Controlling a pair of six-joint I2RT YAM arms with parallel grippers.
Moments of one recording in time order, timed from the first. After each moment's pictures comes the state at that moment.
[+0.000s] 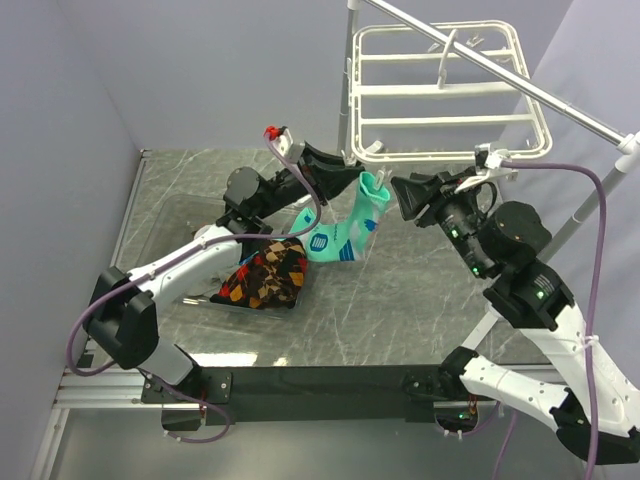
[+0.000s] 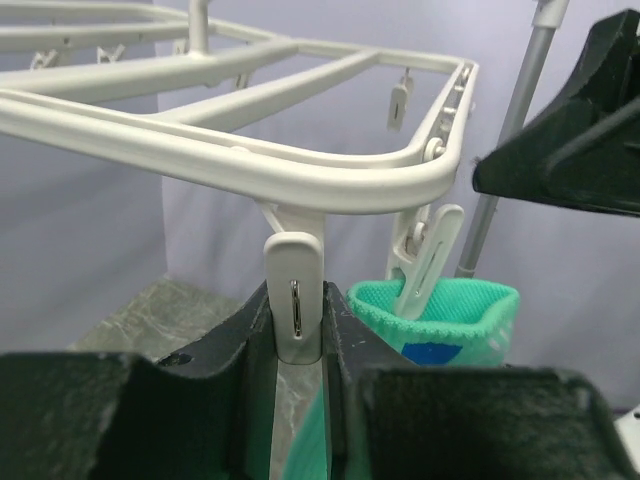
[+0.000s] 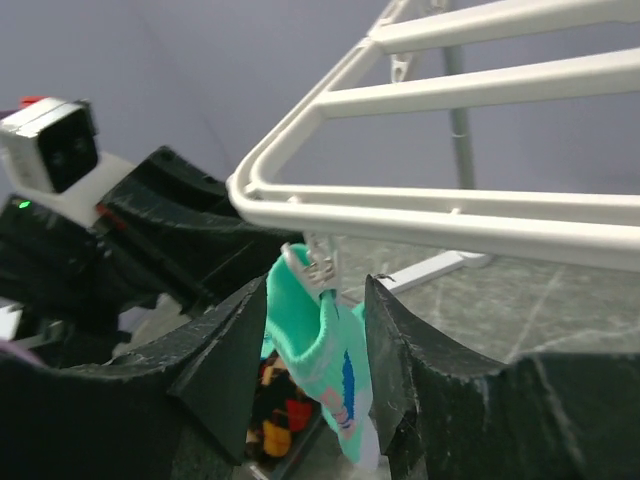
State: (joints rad) left arm -0.67 1.51 1.18 0.82 0.52 -0.37; right arm 0.72 0.86 1.29 -0.33 0.30 0.29
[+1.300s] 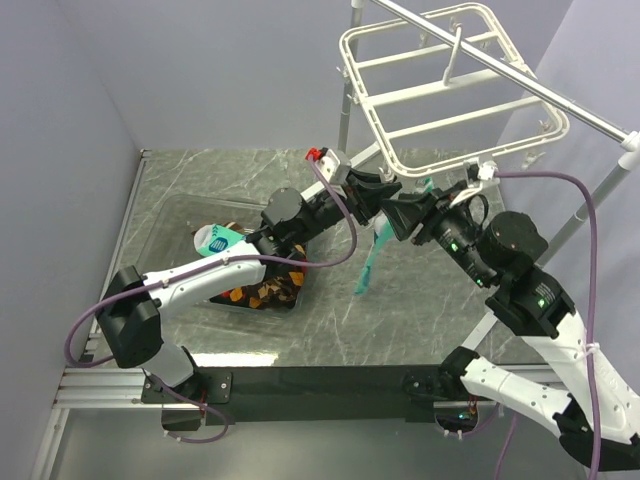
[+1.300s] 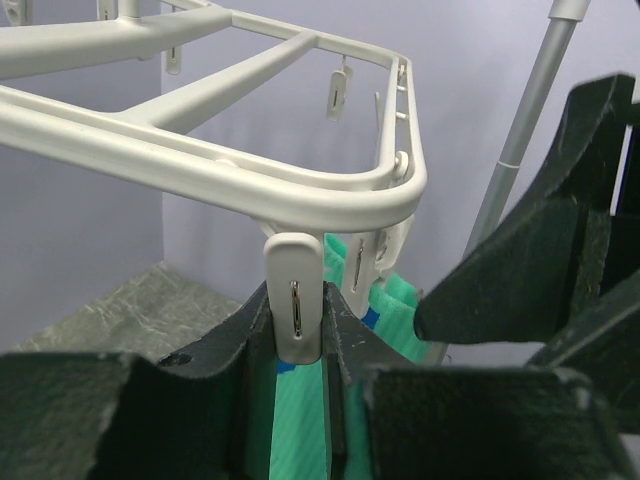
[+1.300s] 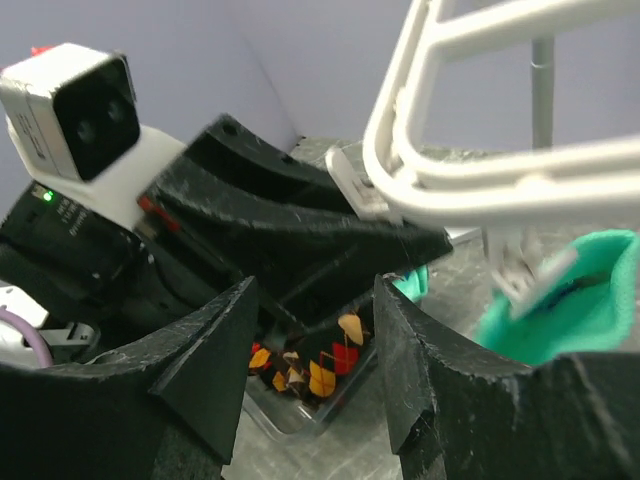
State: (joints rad) left arm -0.94 1.54 1.24 0.72 0.14 -0.25; right arm 0.72 0.80 1.24 -0.39 0.13 0.39
